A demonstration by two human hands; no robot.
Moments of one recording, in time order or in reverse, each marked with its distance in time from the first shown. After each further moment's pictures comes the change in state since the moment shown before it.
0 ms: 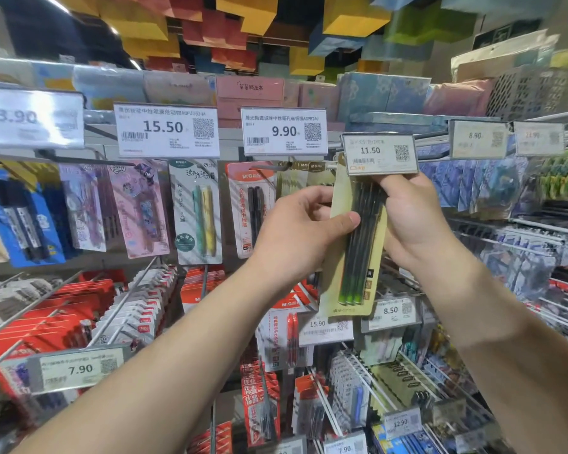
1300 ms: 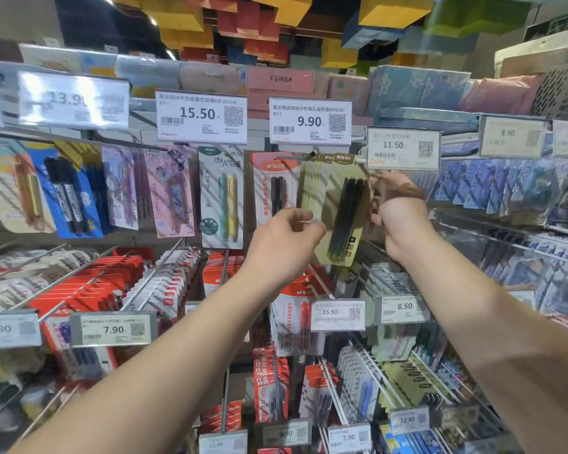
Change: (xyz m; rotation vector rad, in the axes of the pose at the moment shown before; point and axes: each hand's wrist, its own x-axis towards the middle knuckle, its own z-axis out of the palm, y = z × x) left_hand -0.022 -0.018 -0.025 0.420 0.285 -0.228; right_hand 0.018 0.028 0.012 -0.253 0.170 0.154
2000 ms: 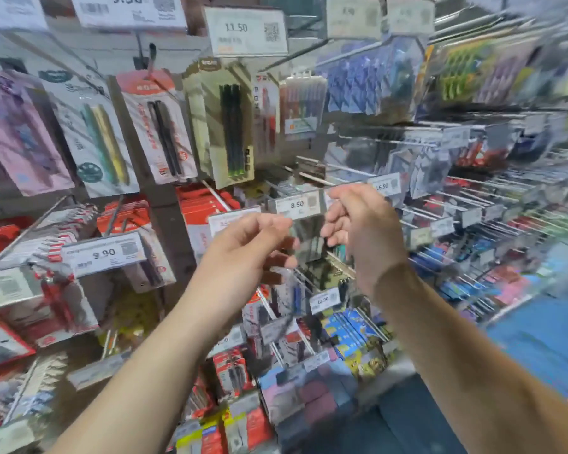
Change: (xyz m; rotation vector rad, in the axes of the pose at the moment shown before) left_hand -0.135 -0.015 0.059 -0.431 -0.405 -0.149; right_hand -0.160 0.037 -0.134 -0.082 0.127 0.064
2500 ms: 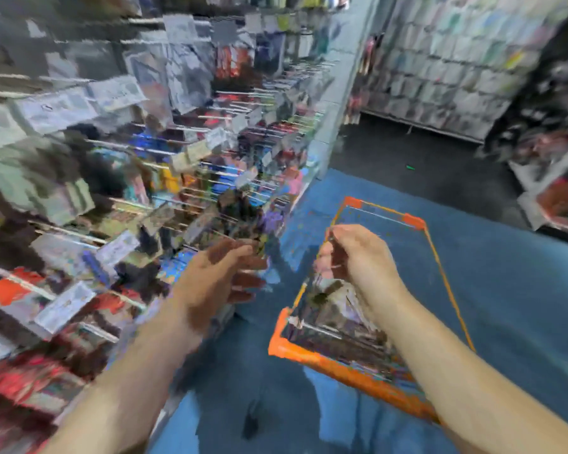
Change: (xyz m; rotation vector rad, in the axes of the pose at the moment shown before) left_hand -0.073 -0.117 0.174 -0.098 -0.666 -0.395; right_hand -0.192 0.039 -0.234 -0.090 0.700 0.325
